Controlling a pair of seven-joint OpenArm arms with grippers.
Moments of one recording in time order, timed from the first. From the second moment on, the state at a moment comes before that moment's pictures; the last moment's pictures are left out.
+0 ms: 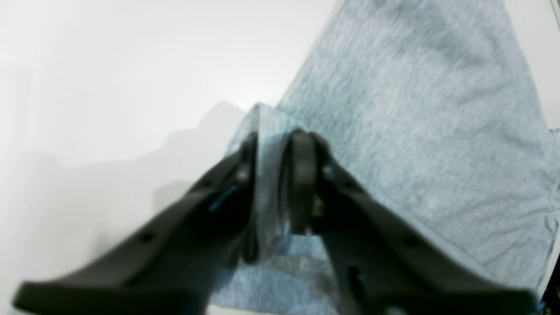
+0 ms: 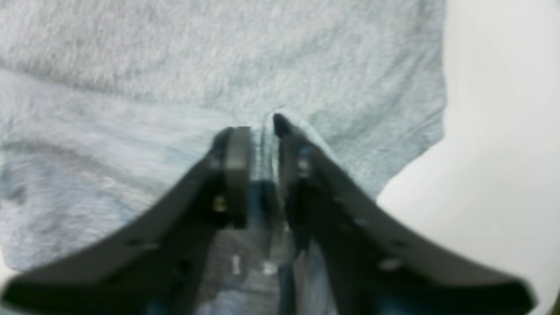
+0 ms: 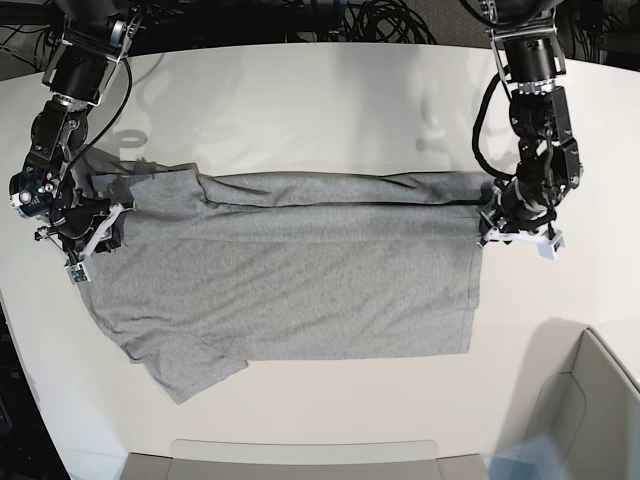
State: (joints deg) left arm -3.7 -14.8 -15.9 80.6 -41.5 14.5 50.9; right arm 10.1 18.6 23.5 79.0 8.0 39.7 -51.2
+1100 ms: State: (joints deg) left arm 8.3 -15.7 -15.9 90.2 -41.9 13.9 56.0; right arm -7.0 23.2 34.8 79.5 16.9 39.2 -50.9
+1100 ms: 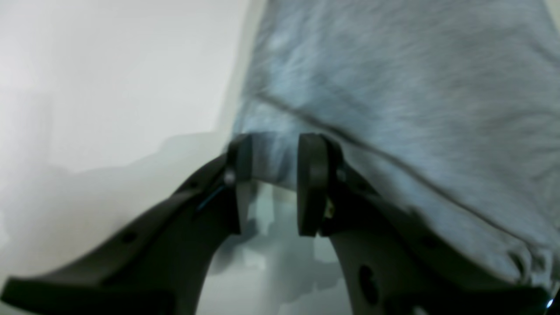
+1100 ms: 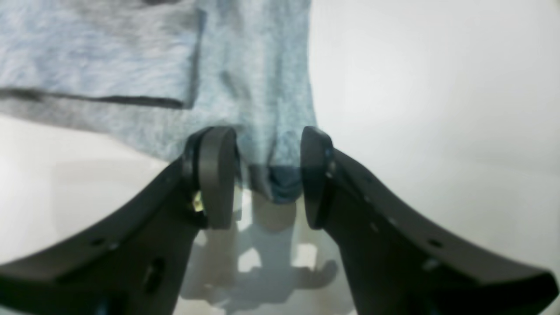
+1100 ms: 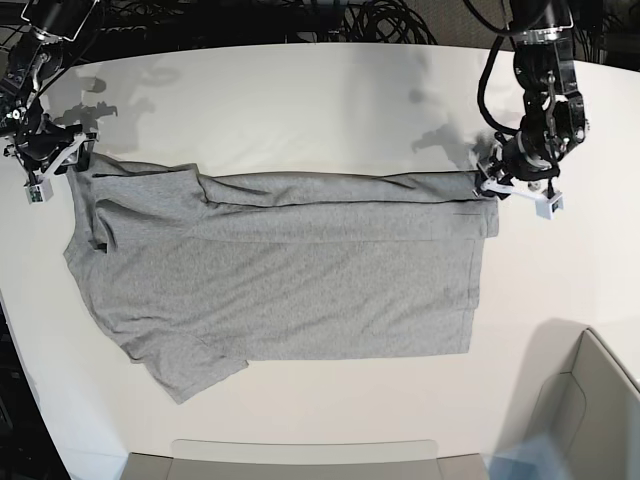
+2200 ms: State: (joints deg) left arm 8.4 -21.5 -1.7 77.3 -37.1 9.8 37.2; right arm -7.7 24.1 30.9 78.2 18.7 38.9 -48.2
